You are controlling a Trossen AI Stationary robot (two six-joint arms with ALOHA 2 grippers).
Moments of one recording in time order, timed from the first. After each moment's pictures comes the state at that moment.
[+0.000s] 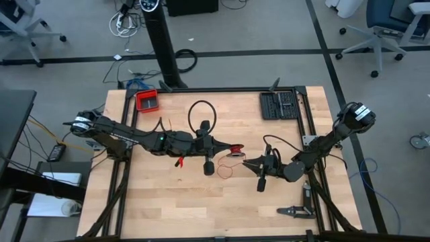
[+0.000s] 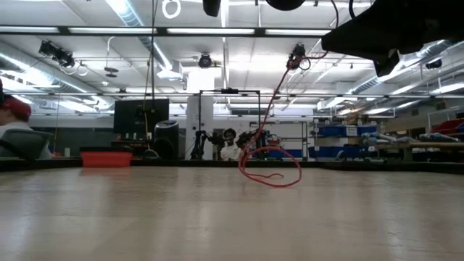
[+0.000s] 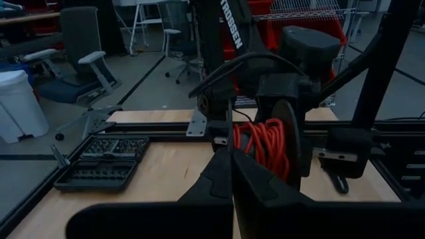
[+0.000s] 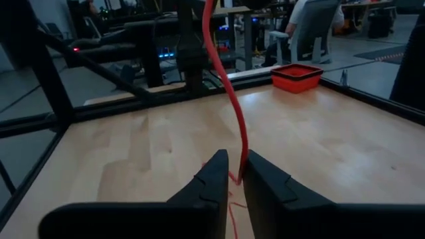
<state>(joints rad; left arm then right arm) -0.21 1.51 1.10 0.26 -0.32 0.00 0.64 1.39 0.44 0.78 0.91 0.27</state>
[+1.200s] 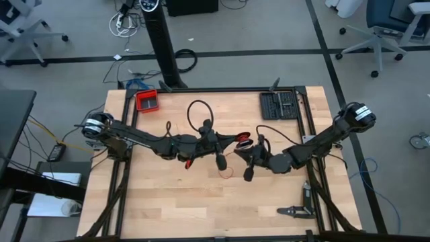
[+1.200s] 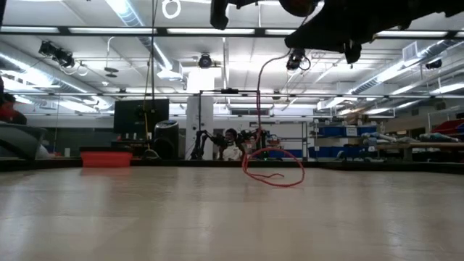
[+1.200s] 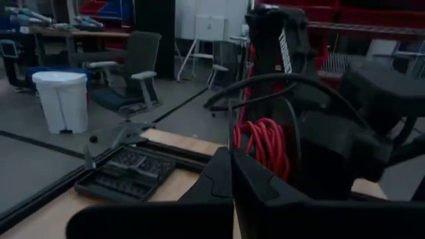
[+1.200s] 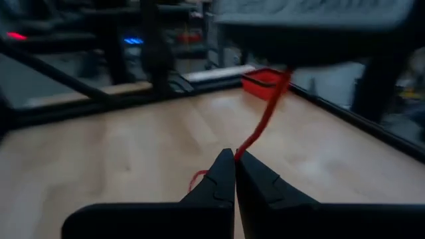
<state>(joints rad) -0.21 1.65 1.11 0.58 -0.53 -0.11 0.47 1.39 0.62 0.54 0.84 0.23</state>
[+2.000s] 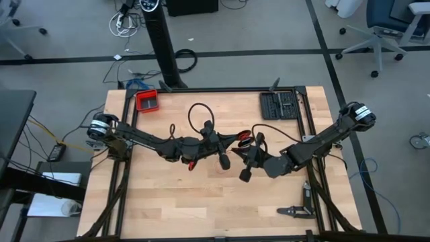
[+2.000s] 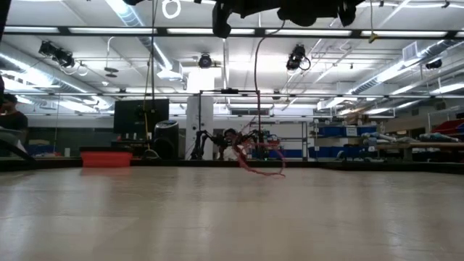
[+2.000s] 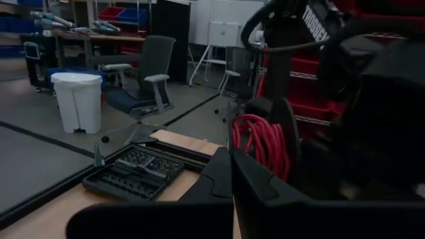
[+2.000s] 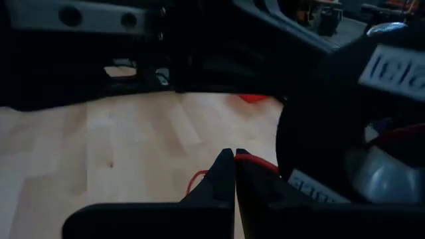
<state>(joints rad) -0.21 1.72 1.10 0.67 -0.60 -0.11 0.49 1.39 0.88 0.11 0.92 0.22</state>
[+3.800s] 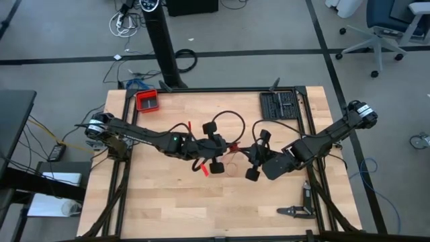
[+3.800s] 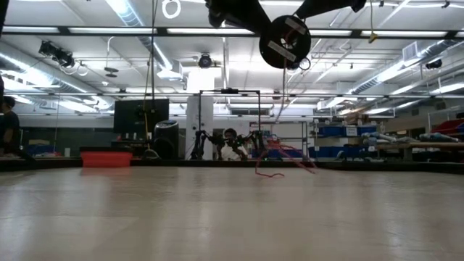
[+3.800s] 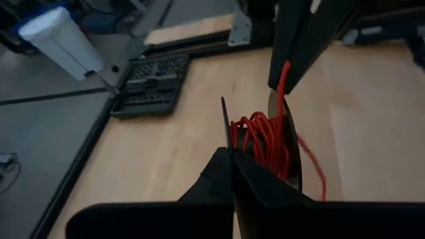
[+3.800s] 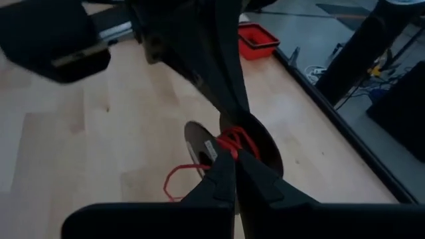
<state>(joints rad) -0.21 1.69 1.38 -0.27 -0.50 0.02 0.51 1.35 1.08 -0.46 0.85 0.37</state>
